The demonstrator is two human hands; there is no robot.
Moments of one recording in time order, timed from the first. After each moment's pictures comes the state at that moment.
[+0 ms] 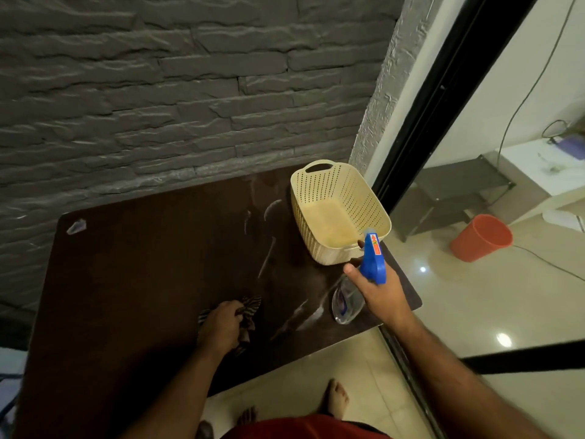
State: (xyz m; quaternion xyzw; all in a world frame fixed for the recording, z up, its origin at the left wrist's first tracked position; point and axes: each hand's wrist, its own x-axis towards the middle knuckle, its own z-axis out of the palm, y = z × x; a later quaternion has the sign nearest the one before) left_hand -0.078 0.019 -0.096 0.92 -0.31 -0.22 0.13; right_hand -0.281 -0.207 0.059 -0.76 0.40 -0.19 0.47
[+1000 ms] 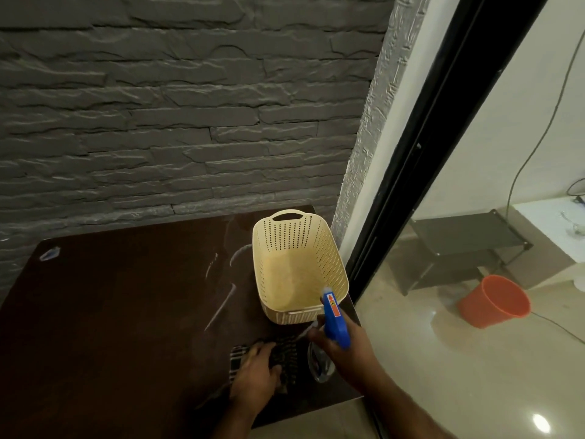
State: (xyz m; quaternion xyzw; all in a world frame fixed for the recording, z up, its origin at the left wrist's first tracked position) left_hand -0.203 -0.157 -0.087 0.91 -0.24 -0.26 0.23; right_hand -0.309 -0.319 0.050 -0.79 0.30 -0.04 0.53
